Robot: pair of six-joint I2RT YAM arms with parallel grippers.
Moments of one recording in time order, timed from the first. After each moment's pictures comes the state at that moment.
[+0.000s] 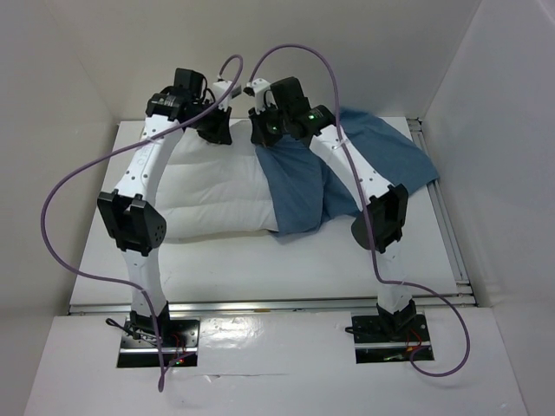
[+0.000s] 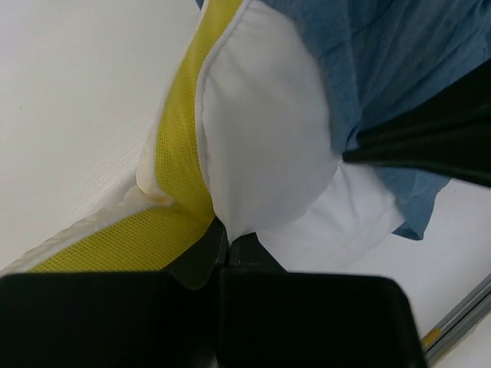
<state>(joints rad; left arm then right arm) -0.20 2.02 2.22 -1.04 0.43 0.26 0.59 2.16 2.31 -0.74 -0.29 -0.08</state>
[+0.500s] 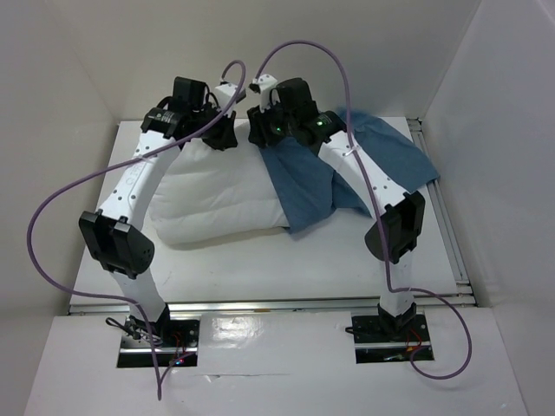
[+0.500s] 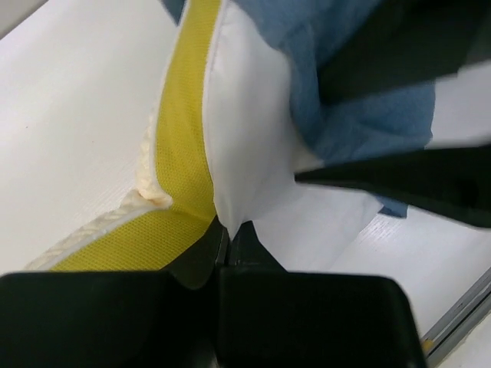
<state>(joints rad) -0.26 1.81 1.99 -0.88 0.39 0.20 0.61 2.02 2.16 -0.63 -0.25 -0.03</state>
